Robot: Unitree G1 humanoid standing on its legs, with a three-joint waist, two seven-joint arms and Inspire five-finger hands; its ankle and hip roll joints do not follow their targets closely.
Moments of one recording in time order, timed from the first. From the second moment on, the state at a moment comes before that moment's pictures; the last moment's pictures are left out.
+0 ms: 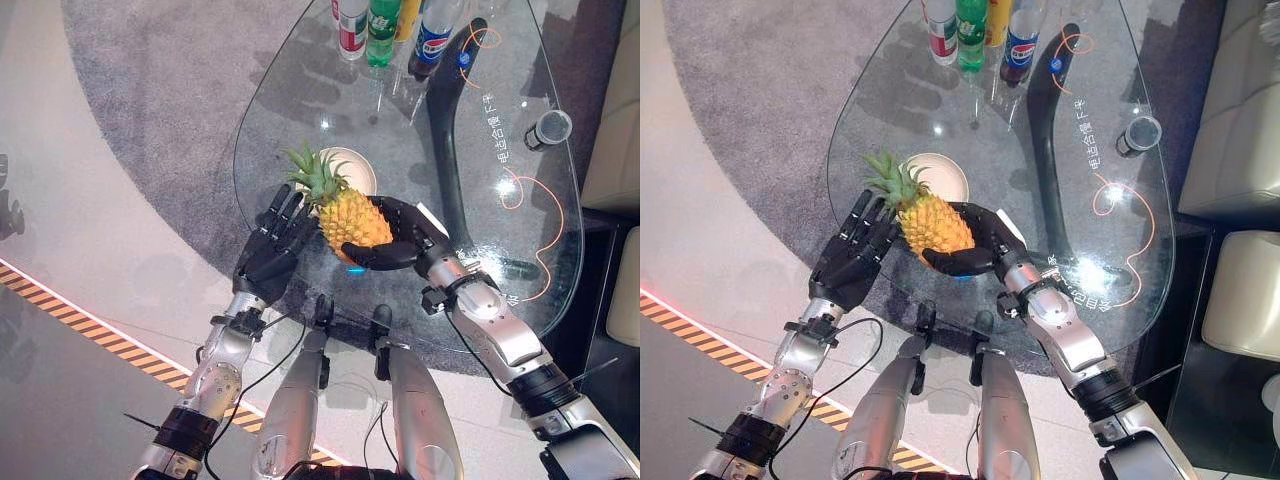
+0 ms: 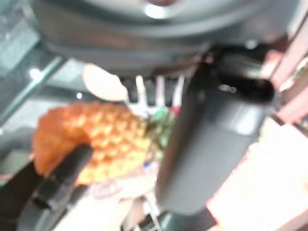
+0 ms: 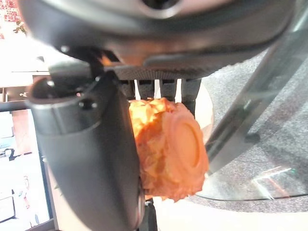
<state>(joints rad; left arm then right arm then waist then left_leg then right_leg) -0.22 0.37 -0.26 0.13 -1.27 -0.15 -0.25 -0.44 -0.53 0.35 0.09 0.41 0.05 0.02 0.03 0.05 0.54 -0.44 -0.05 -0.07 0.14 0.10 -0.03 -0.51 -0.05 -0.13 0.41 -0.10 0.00</state>
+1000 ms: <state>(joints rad) -0.12 0.40 -0.26 0.03 -1.30 -0.25 -0.11 -0.48 -0.60 0.42 -0.12 0.19 0.19 0.18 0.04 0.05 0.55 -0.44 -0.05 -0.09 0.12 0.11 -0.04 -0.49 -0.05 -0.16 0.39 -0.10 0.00</state>
